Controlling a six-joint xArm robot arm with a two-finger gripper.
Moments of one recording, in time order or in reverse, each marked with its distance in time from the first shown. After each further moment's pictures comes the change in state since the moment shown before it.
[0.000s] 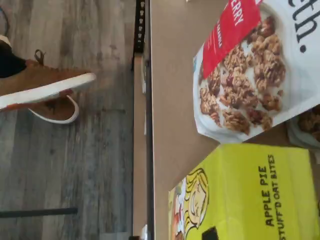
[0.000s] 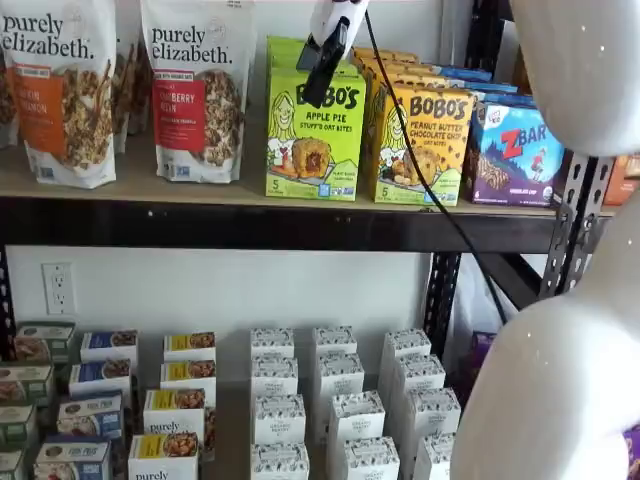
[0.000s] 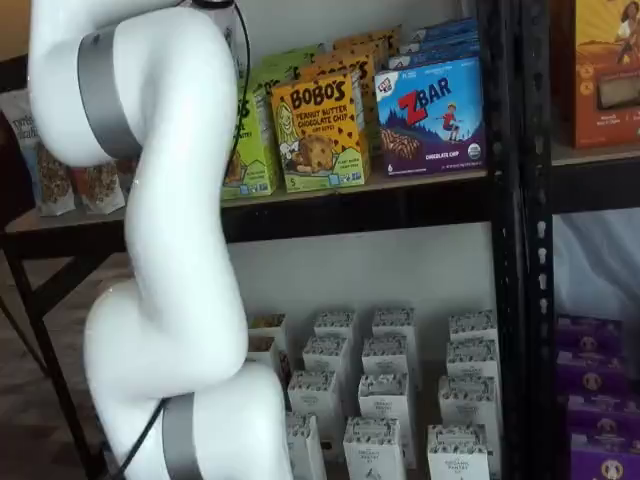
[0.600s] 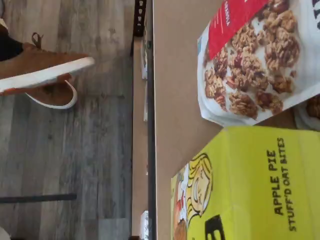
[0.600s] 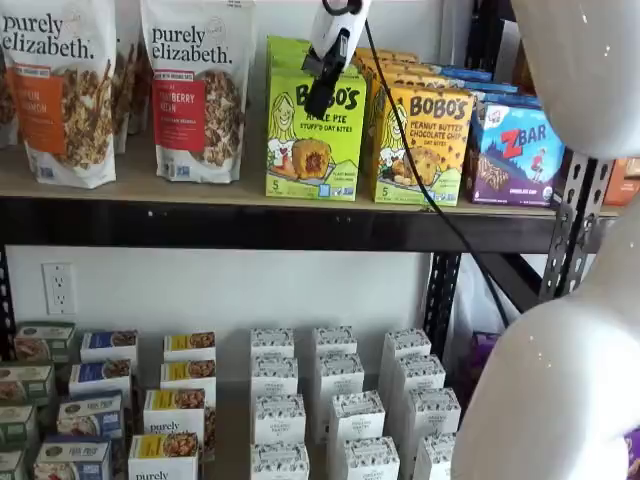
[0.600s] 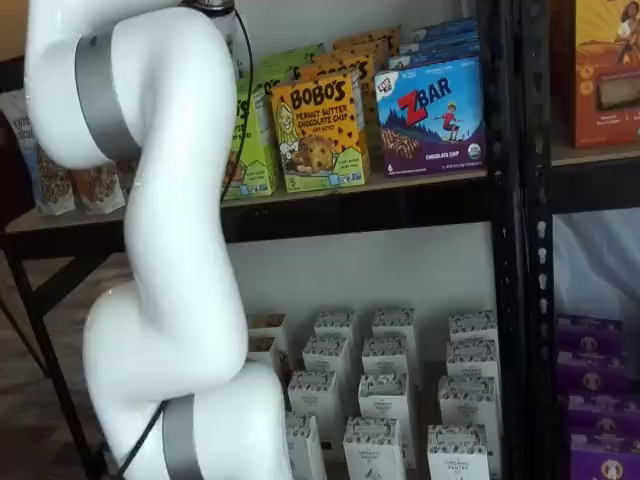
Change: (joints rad) arm 0.017 -0.015 0.041 -0.046 -0.022 0.007
